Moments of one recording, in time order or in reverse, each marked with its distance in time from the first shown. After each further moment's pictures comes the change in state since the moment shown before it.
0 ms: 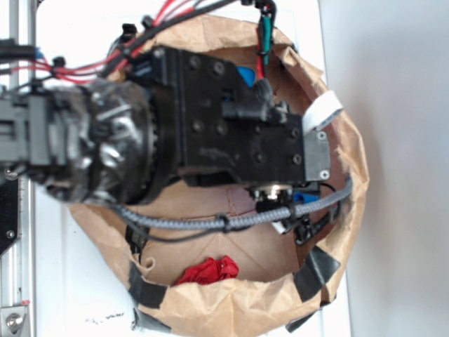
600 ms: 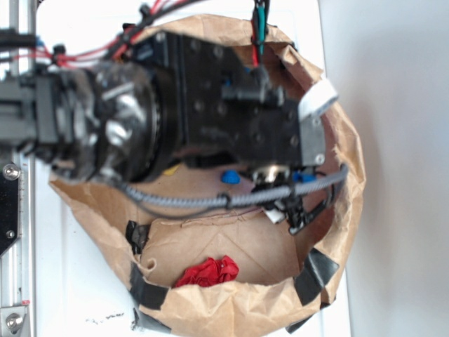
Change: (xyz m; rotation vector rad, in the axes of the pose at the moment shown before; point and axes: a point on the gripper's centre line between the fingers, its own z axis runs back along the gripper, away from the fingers) arm 0.005 0.016 0.005 0.024 0.056 0.045
